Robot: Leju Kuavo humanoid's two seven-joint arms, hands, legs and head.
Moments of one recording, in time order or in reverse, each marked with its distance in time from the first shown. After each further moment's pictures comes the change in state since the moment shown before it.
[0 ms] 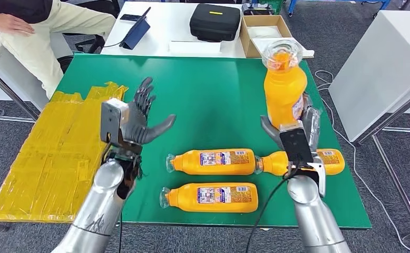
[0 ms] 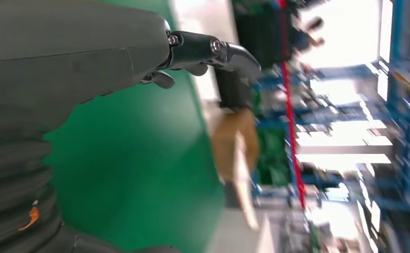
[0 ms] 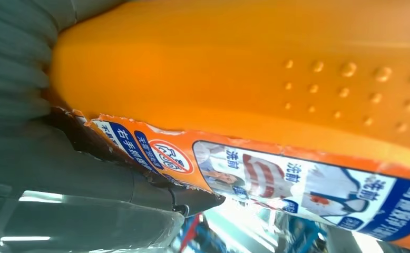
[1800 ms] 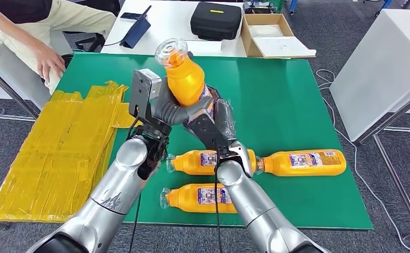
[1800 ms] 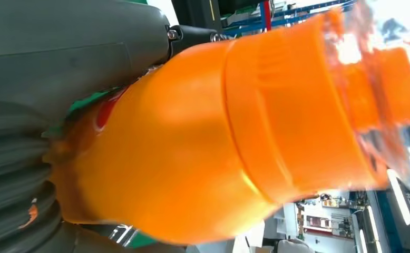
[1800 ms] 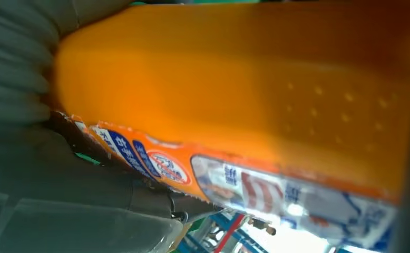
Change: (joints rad) left arm -0.188 -0.052 -0.186 0.120 0.150 -0.003 0.042; right arm -0.243 0.297 0.222 0.509 0.008 0.000 -0.048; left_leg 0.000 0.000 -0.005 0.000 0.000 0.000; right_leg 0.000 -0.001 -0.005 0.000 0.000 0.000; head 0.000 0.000
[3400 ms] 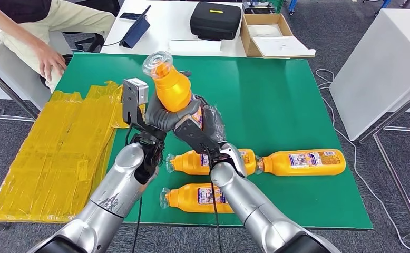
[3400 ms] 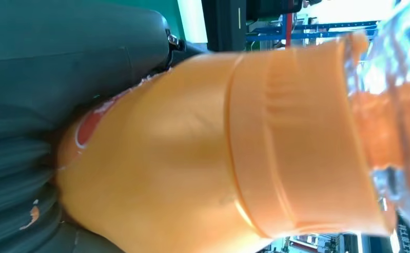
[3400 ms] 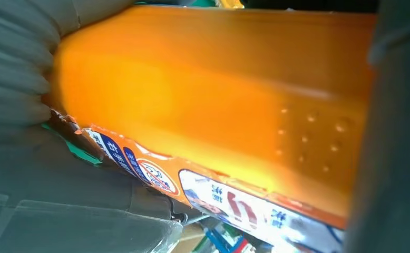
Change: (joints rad) left arm 0.030 0.013 0.023 0.068 0.124 0.038 -0.080; right arm -0.059 0.006 0.151 0.168 -0.089 0.024 -0.003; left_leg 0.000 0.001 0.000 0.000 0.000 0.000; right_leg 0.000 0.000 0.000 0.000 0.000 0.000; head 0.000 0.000
